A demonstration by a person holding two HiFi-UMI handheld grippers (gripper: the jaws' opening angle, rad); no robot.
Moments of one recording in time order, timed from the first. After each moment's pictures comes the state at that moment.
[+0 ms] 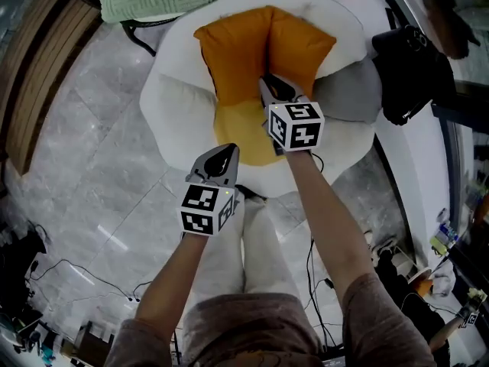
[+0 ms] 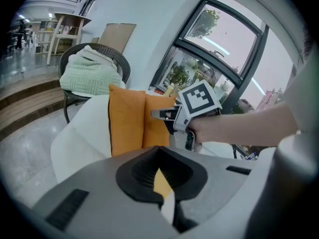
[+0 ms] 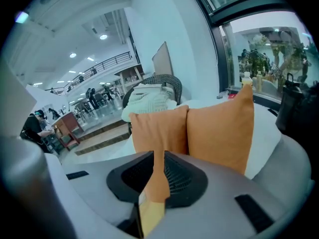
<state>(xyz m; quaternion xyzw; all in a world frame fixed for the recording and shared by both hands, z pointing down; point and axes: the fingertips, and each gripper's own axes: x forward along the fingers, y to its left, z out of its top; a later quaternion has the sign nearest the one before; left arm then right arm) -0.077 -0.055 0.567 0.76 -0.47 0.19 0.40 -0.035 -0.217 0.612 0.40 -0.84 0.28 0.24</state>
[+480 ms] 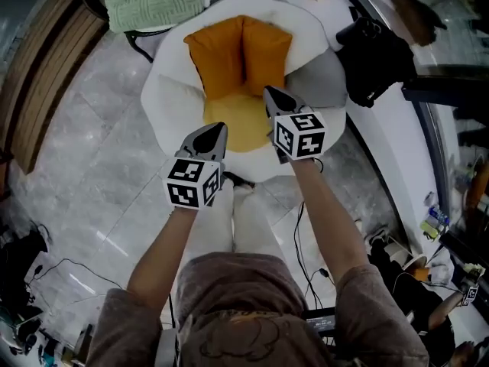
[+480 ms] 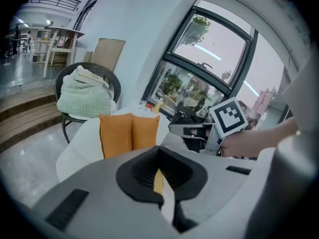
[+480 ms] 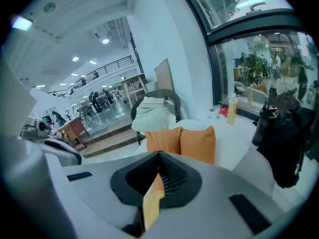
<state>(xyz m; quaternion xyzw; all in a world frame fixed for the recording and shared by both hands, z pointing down) -0.056 -0.058 0.451 0.79 -0.48 0.16 0.36 0.031 -0.155 0.480 0.40 -0.84 0.28 0.23</state>
